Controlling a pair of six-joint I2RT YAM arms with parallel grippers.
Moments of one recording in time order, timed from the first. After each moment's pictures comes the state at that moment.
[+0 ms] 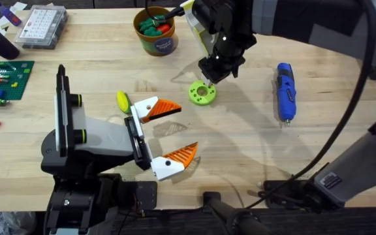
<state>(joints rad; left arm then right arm) -0.01 0.00 0.01 -0.13 1.19 -0.02 0.61 1.90 1.52 -1.05 0.02 0.02</state>
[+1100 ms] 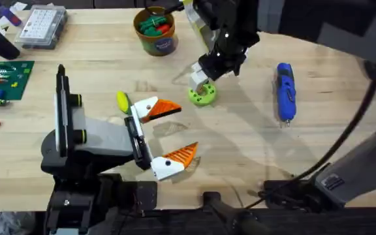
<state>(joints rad) -0.01 0.00 0.01 -0.13 1.19 -0.02 0.61 1.87 1.52 -1.03 0.02 0.01</state>
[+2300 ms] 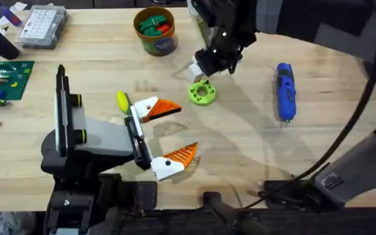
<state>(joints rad) -0.01 0.00 0.01 -0.13 1.19 -0.02 0.61 1.88 1.52 -0.96 0.01 0.11</state>
